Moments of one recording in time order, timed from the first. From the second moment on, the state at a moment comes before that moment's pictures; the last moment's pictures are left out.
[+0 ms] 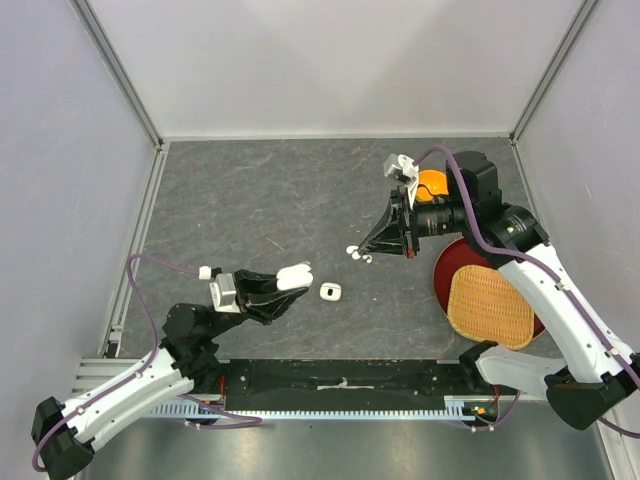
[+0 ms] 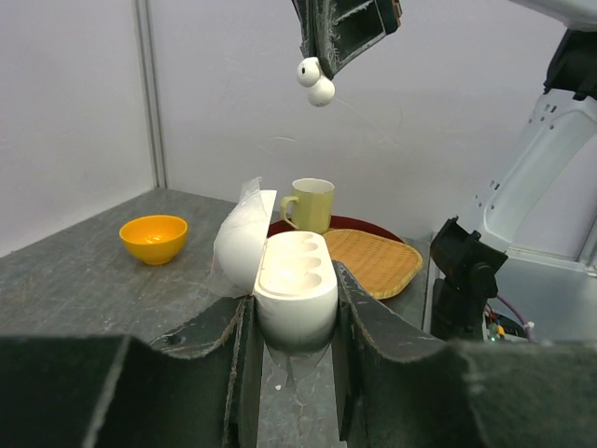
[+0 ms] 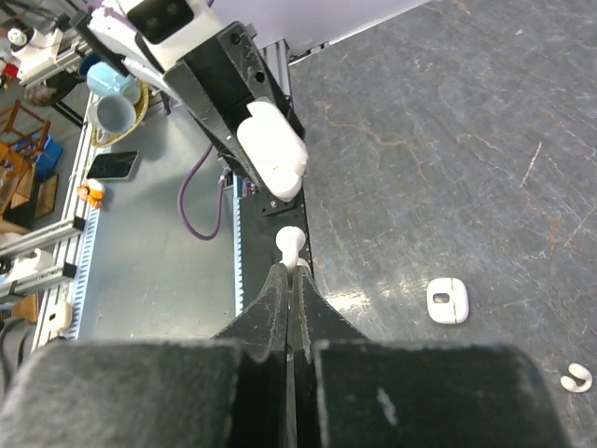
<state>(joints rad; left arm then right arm) -0.85 0.39 0.14 0.70 0.30 -0.19 0.49 1.14 1.34 -0.63 -1.01 0.04</state>
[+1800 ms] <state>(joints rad) -0.85 0.69 0.27 0.82 0.74 -0.25 1.07 1.34 1.61 -0.90 -0.53 -0.11</state>
